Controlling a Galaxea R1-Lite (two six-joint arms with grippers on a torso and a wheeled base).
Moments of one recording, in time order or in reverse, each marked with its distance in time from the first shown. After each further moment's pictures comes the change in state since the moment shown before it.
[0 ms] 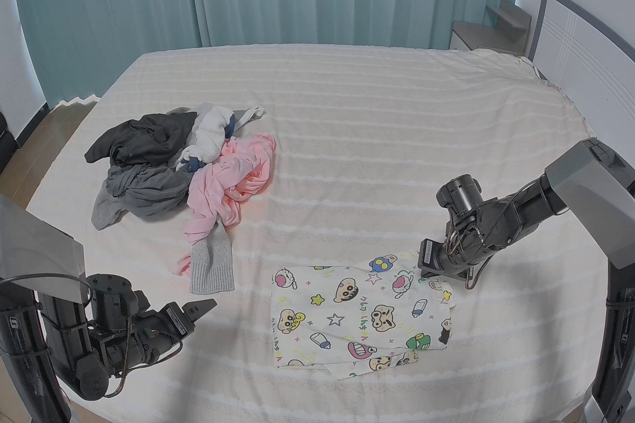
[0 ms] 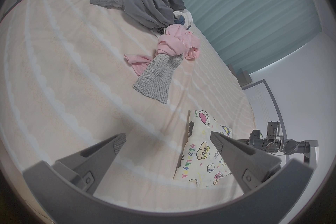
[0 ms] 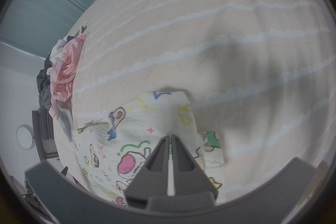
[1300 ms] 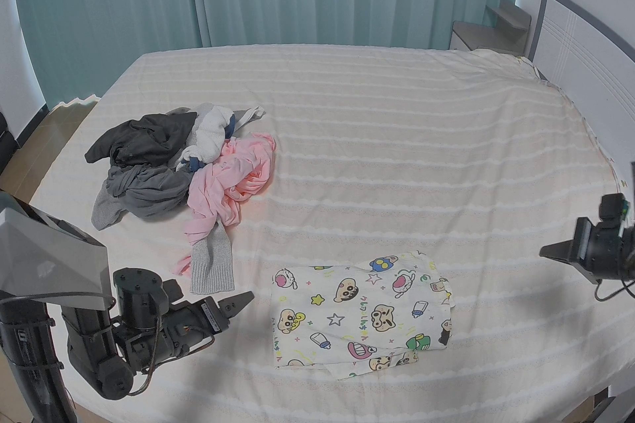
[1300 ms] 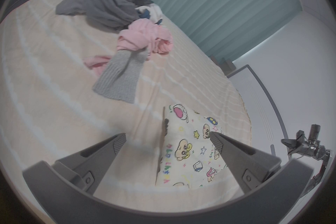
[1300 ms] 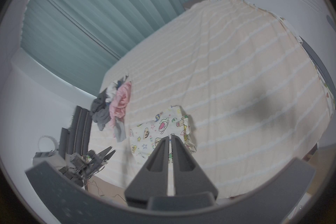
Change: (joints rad) left arm -0.148 0.016 -0.122 0.001 0.032 0.092; right arm -0.151 -1.021 0.626 -0.025 0.073 0.000
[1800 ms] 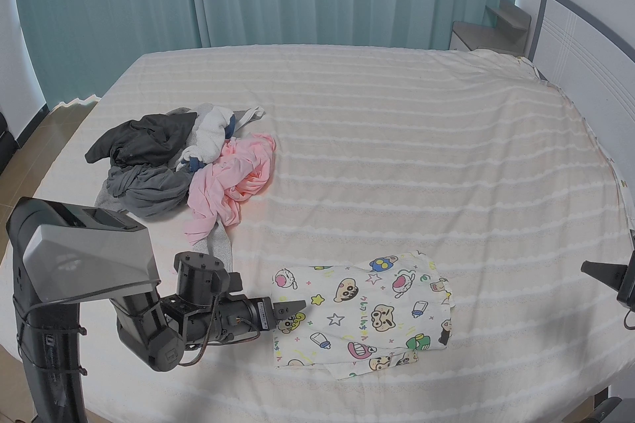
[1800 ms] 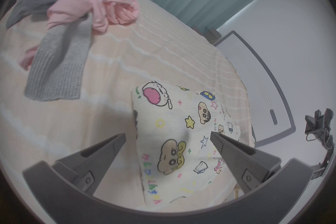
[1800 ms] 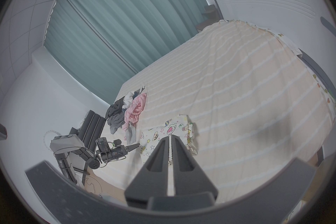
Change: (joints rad) left arm -0.068 0.125 -0.387 0.370 -0.157 0.205; right arm -0.109 -0.393 0.180 -0.011 0.111 -0.079
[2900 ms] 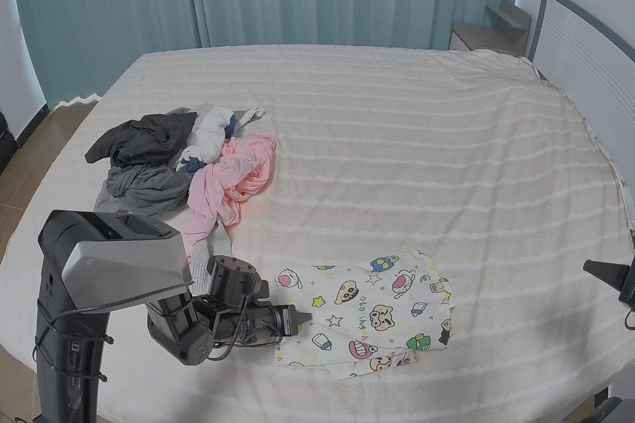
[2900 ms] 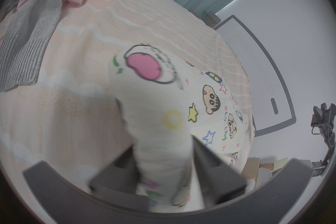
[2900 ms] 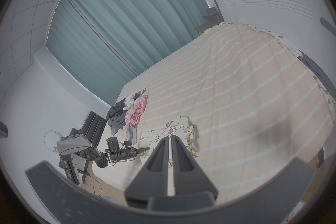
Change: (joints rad) left arm -0.047 0.116 -0.184 0.162 -0.051 0.018; right arm -0.030 -0.019 0.016 -0.020 0.025 -0.012
